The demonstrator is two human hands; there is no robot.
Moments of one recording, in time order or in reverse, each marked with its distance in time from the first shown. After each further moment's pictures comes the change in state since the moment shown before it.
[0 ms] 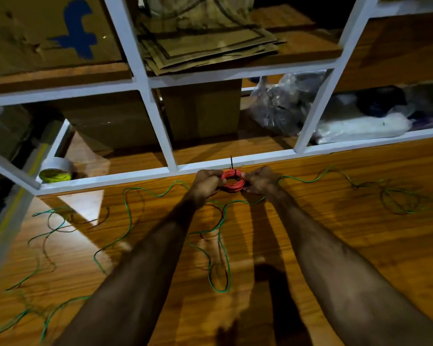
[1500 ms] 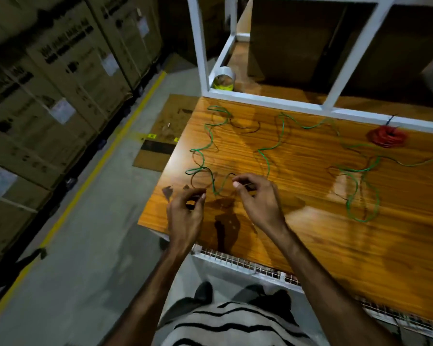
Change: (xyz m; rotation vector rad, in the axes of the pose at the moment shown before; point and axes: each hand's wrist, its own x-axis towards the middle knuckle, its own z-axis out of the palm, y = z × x) left_hand -0.427 -0.223 -0.270 0.144 0.855 0.280; right_hand -0.375 0.063 0.297 -0.163 -0.369 -0.743
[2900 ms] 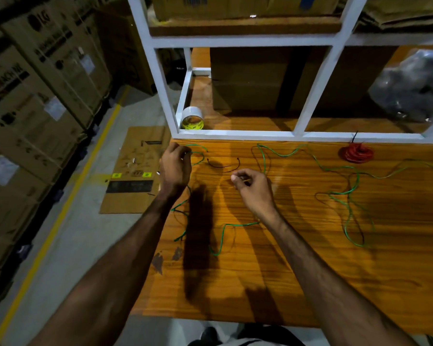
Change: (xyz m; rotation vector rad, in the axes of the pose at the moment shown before) left_hand 0.290 -0.006 0.087 0.210 -0.102 0.574; right_hand 0.147 0.023 0.004 0.055 0.231 0.238
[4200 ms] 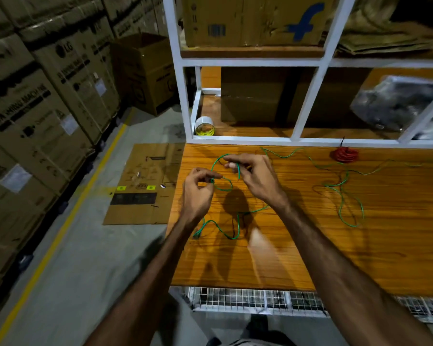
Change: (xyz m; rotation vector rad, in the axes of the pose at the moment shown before) left_hand -0.107 0.095 -0.092 -0.539 -0.102 -0.297; right_hand -0.066 -0.089 -0.010 -0.218 -0.068 -0.530
